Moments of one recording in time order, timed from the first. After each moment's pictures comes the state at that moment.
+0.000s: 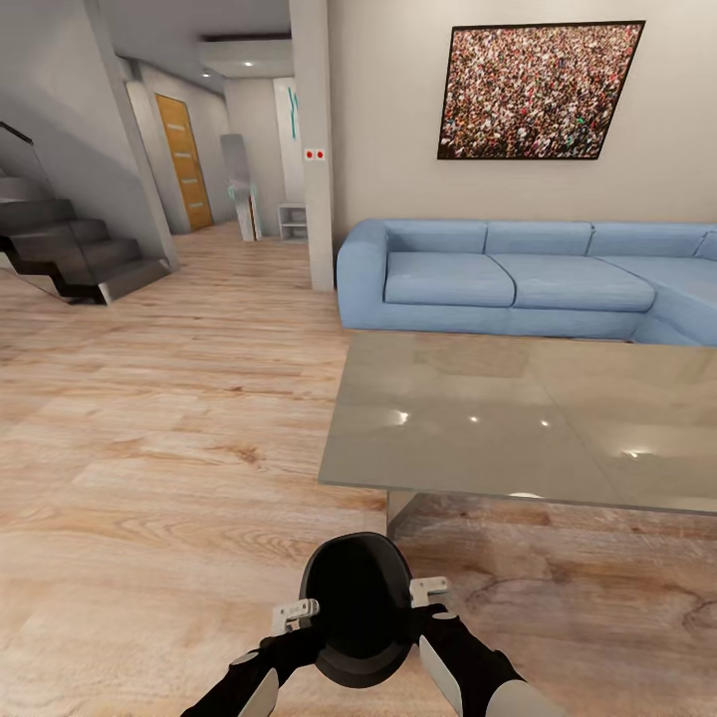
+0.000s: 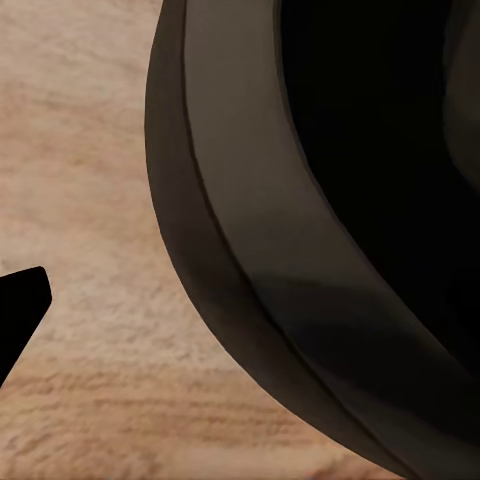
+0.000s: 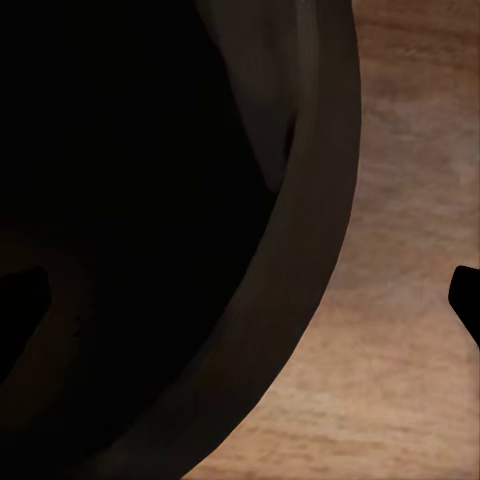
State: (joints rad) left arm -0.45 -0.13 -0.16 -0.40 0.35 0.08 0.00; right arm -0.56 0.16 0.25 -0.36 -0.16 0.22 -0.11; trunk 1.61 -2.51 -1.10
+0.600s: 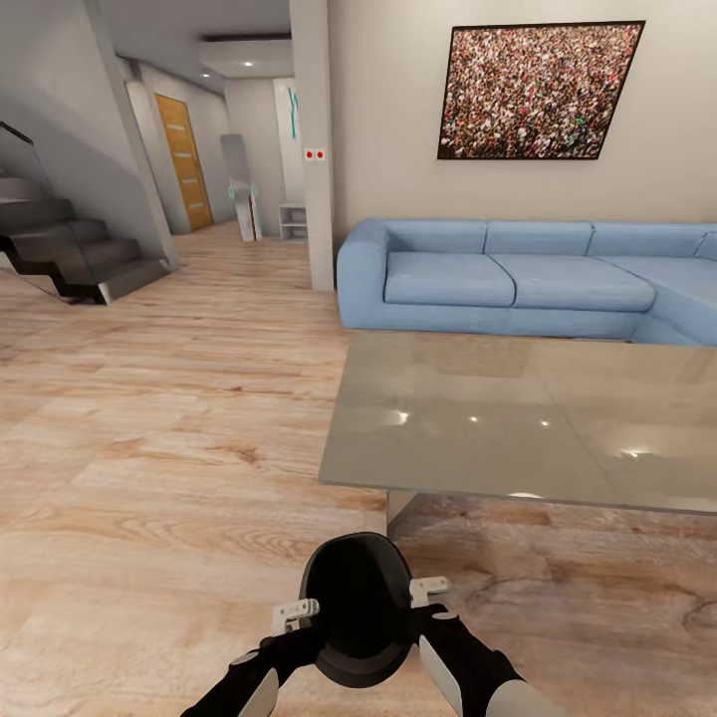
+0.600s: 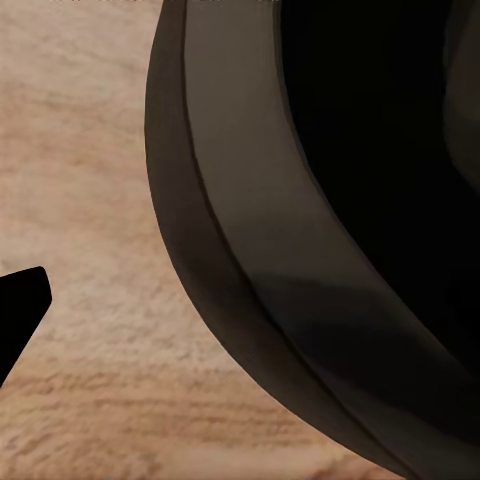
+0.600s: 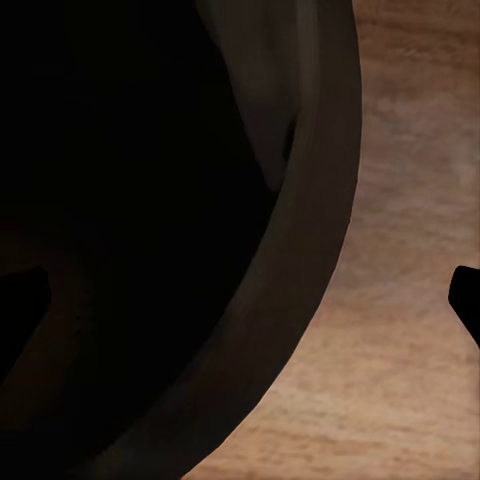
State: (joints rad) left arm -0.45 -0.13 -0.16 -0.40 0.35 0.08 0.00; right arm -0.56 0.16 0.25 -0.36 -0.16 0.22 -0.11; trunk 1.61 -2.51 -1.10
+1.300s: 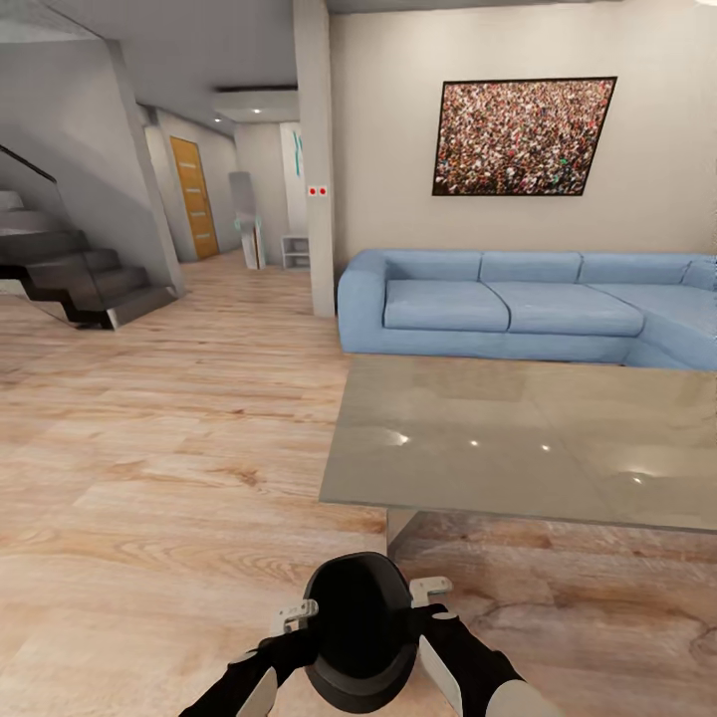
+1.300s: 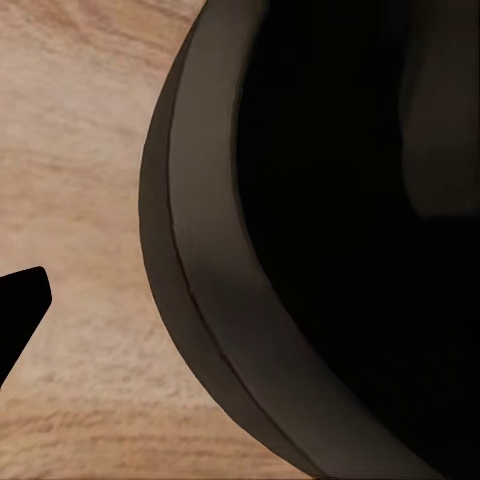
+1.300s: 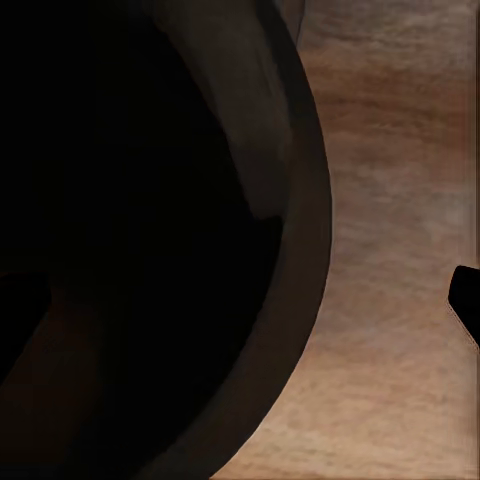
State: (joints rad) left arm -0.46 -0.13 -0.15 -0.40 0.35 0.10 0.00; right arm -0.56 0.16 0.25 -0.36 -0.16 0.22 -0.11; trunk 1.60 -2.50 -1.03
